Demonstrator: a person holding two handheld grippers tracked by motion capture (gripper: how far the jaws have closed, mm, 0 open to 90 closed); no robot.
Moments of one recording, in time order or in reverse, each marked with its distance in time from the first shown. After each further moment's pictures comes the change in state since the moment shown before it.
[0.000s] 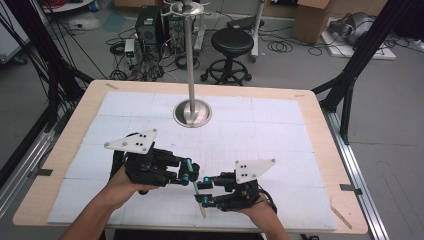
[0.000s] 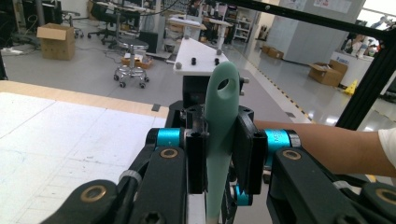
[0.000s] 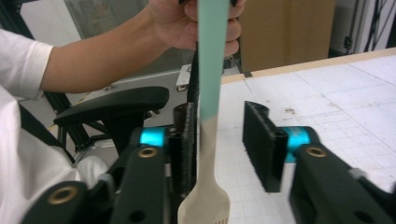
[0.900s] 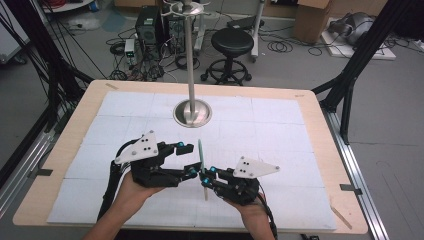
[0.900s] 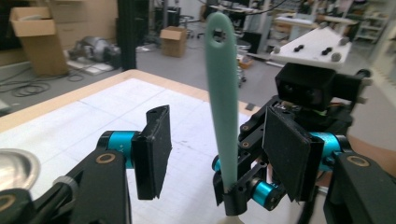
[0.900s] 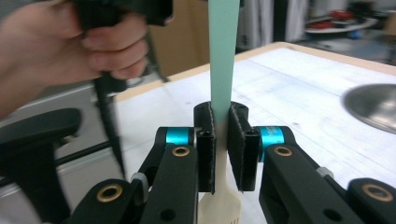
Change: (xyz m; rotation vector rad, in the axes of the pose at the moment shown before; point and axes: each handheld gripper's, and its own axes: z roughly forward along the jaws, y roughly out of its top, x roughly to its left) left arm -0.014 -0.010 0.014 0.014 0.496 0.024; right arm 0.010 0.003 0.004 -0.018 -0.441 0.101
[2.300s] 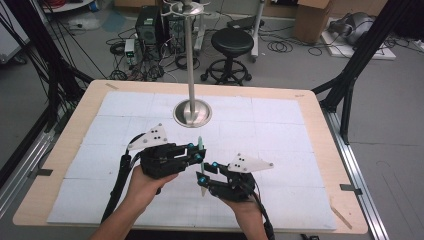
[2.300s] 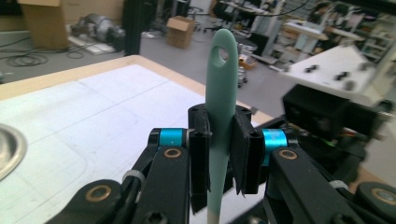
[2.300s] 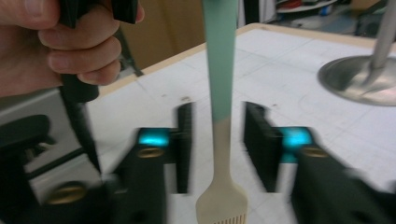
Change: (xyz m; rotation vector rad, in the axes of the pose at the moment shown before) left arm 0.014 0.002 0.015 0.012 -0.030 -0.139; right arm -0.005 -0.002 0.011 0.047 -0.052 0.071
